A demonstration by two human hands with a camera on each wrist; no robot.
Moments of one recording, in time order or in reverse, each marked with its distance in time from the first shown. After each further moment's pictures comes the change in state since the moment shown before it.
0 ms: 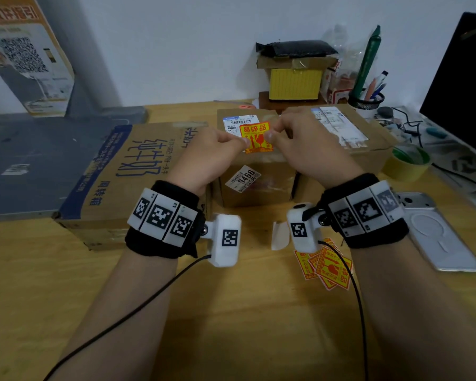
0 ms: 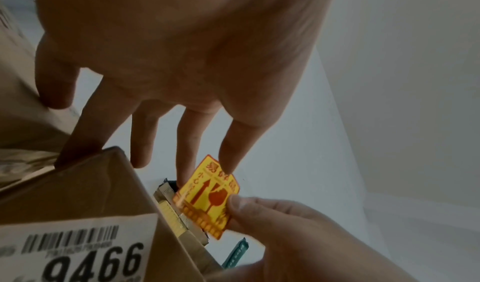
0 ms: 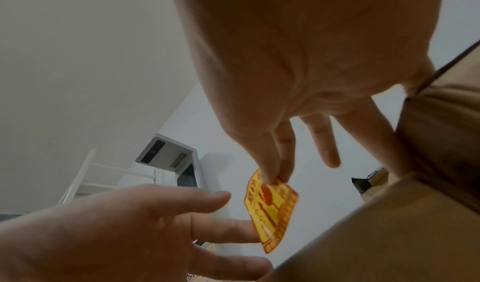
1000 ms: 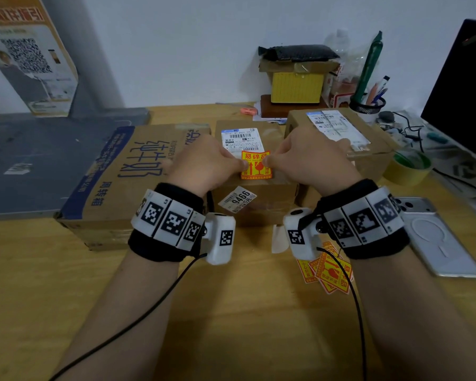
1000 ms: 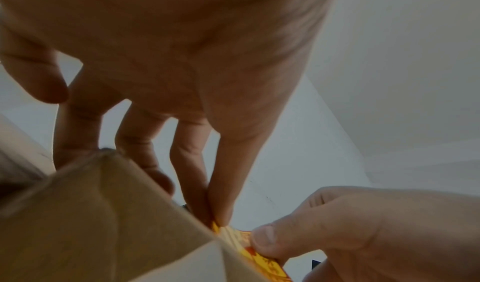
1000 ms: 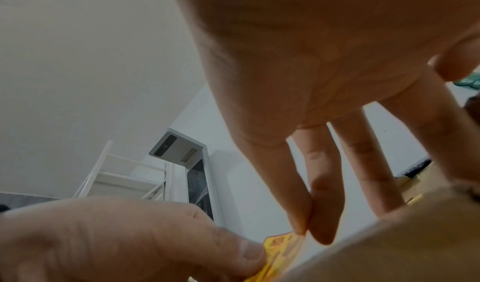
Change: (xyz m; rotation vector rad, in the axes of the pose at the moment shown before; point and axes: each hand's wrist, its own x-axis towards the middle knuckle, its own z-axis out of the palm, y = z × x) left_hand -0.006 0.003 -0.006 0.437 0.033 -0.116; right_hand -0.006 -0.012 -0.003 -0.239 -0.070 0.249
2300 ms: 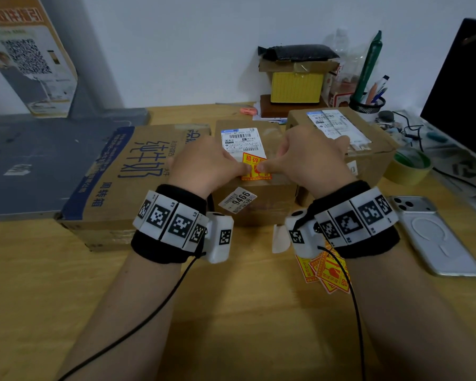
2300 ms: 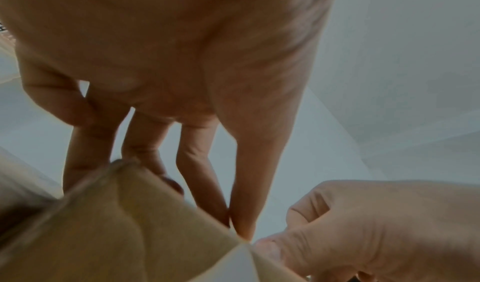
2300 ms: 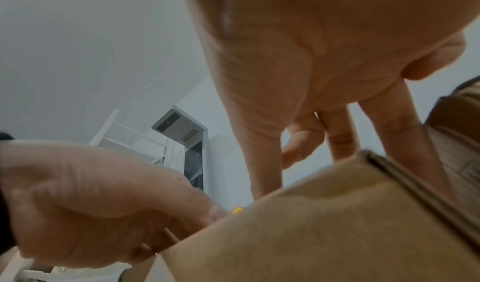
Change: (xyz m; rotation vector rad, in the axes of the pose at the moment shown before) left_hand 0.014 -0.009 0.006 0.071 0.045 0.047; right_hand -0.007 -0.007 0.000 -0.104 0.064 -0.018
